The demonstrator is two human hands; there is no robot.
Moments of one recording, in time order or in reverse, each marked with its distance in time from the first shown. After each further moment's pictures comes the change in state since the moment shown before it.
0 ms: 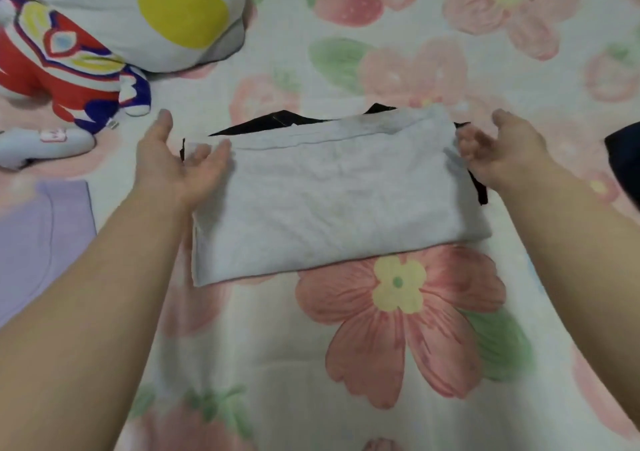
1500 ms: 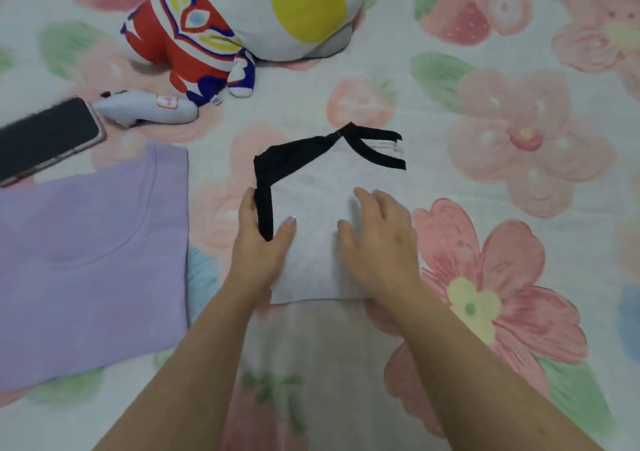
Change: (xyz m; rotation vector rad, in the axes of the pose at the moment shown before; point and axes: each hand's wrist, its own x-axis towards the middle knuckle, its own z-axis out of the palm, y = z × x) left_hand -0.014 -0.050 -0.133 0.914 -0.057 0.482; right_hand -0.151 0.173 0.083 -1.401 -0.465 -0.844
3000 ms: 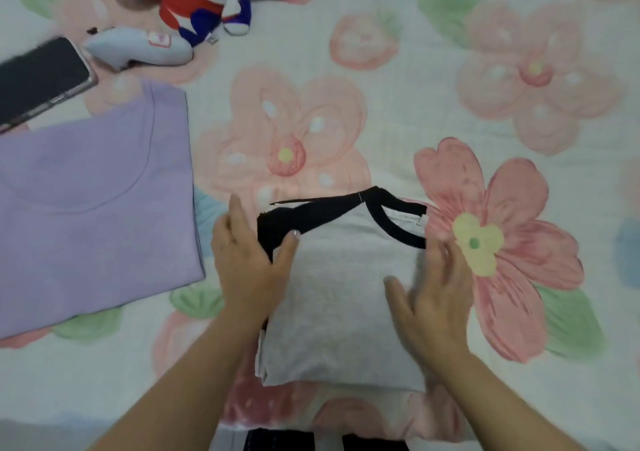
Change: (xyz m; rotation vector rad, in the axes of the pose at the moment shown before) left_hand -0.075 -0.048 -0.021 0.609 0.150 0.121; right_hand -0.132 0.091 0.044 -0.045 0.111 0.149
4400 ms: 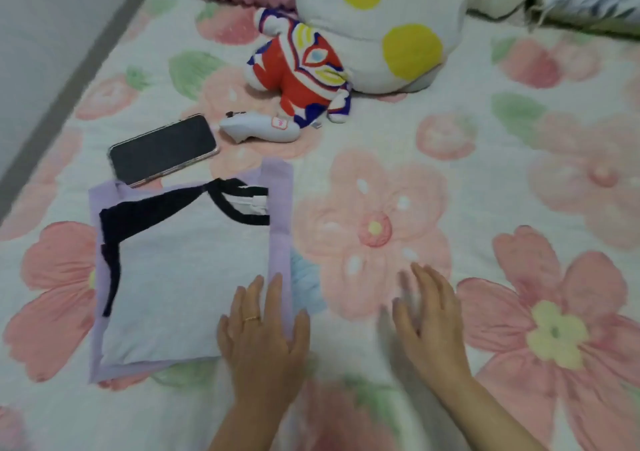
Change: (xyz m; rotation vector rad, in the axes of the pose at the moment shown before) left_hand 0.000 -0.038 -0.091 0.180 -0.016 -0.050; right_hand 0.031 -0.132 0.013 0.232 -0.035 -0.128
